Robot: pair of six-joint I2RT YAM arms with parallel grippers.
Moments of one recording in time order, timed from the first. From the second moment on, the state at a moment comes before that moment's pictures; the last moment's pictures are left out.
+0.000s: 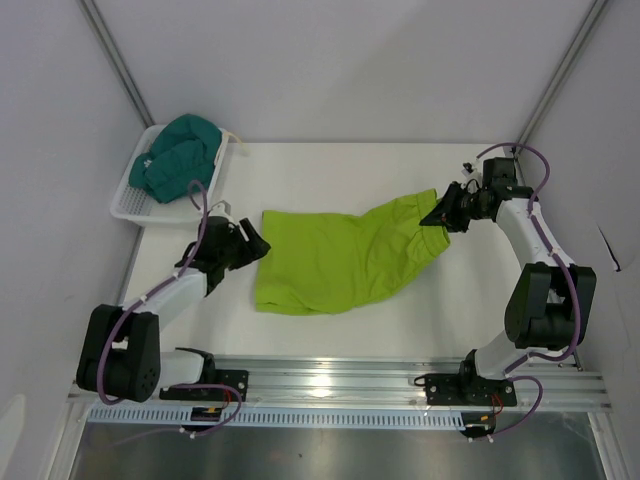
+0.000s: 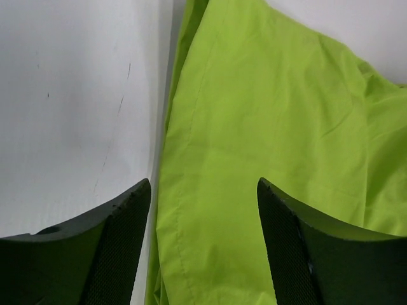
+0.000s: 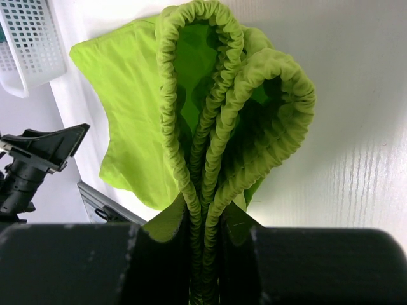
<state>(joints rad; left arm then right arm) -0.18 1.26 0.57 0.03 0.10 -0.60 -0.06 1.59 1.27 -0.70 -0.64 0.39</state>
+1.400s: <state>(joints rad) -0.49 1.61 0.65 0.23 0.07 -0.72 0.36 1.69 1.77 -1.06 -0.09 0.43</state>
